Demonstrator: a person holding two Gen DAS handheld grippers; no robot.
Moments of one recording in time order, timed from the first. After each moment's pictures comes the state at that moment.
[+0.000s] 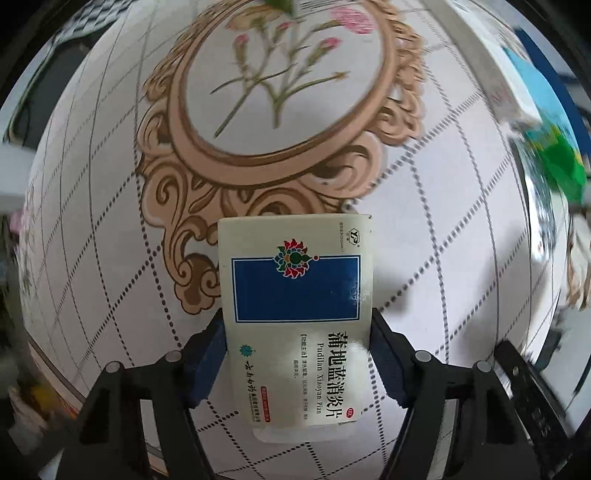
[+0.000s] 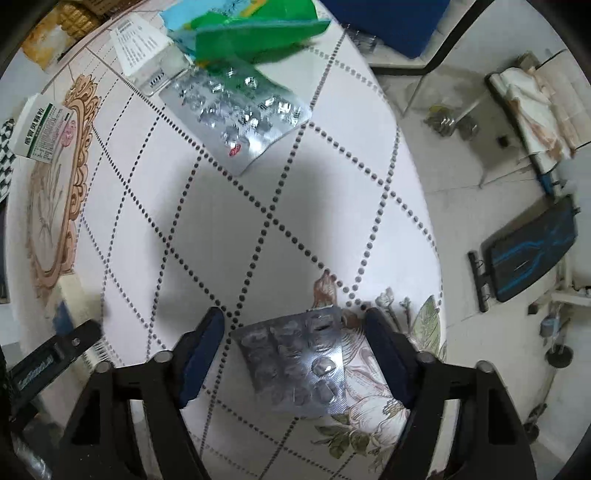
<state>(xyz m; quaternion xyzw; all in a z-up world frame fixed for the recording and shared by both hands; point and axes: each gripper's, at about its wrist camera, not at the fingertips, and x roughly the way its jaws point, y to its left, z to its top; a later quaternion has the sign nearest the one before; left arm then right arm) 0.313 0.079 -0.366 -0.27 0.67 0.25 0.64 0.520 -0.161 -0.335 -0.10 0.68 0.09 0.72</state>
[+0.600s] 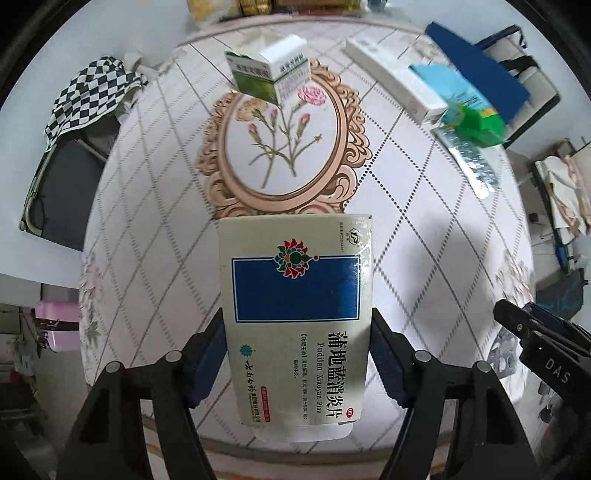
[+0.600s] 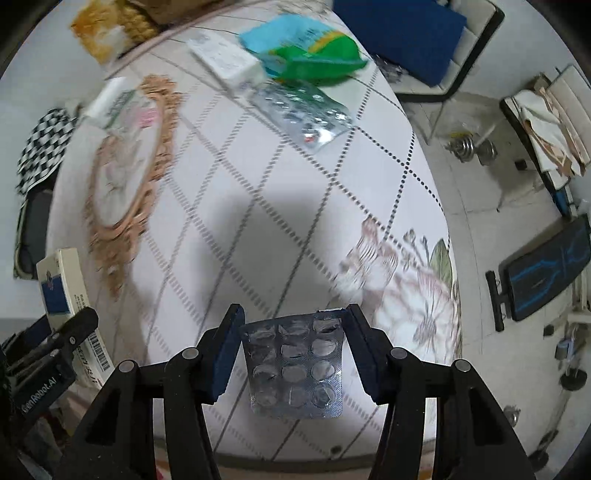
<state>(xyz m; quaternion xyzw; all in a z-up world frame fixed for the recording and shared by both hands) 0.282 0.031 -0.254 -0.15 0.62 0.21 0.74 0.435 -0.155 -0.283 -0.07 0.63 0.17 0.75</state>
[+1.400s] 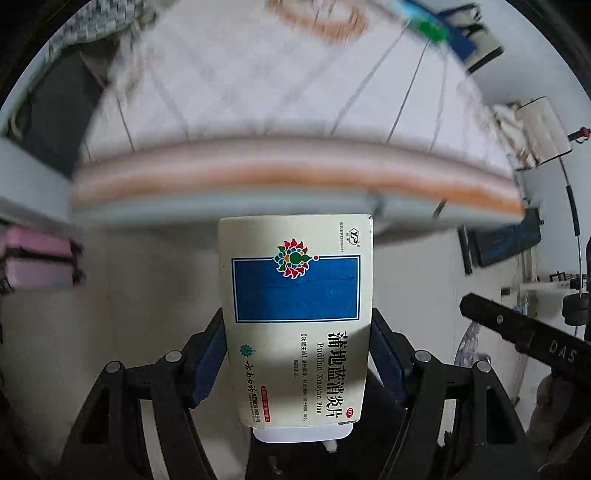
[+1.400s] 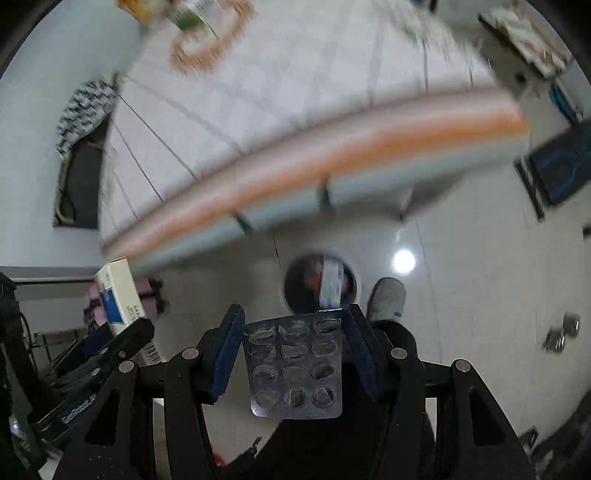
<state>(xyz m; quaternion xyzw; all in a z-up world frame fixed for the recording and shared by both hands) 0.000 0.017 -0.339 -0.22 0.66 0.10 0.71 0.077 -0.206 -0.315 0.02 0.69 0.18 0.70</state>
